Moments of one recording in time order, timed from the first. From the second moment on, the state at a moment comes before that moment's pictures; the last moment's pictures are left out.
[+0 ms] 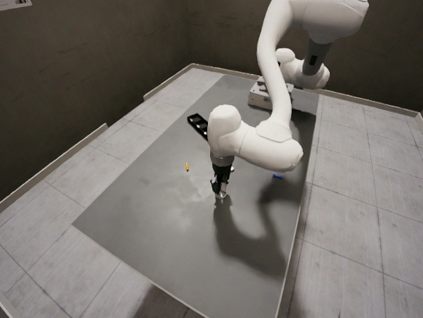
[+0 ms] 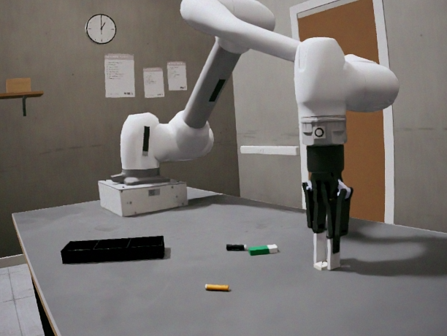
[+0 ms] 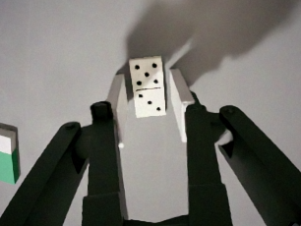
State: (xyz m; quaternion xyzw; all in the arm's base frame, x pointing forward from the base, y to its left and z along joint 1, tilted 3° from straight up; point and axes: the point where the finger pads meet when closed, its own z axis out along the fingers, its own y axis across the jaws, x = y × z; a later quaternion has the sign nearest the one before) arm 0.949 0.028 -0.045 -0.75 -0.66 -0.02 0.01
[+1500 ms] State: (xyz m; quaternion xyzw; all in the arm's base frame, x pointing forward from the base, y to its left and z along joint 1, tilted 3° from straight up) arm 0.948 0.028 -0.037 -0.75 -0.66 -0.02 0.01
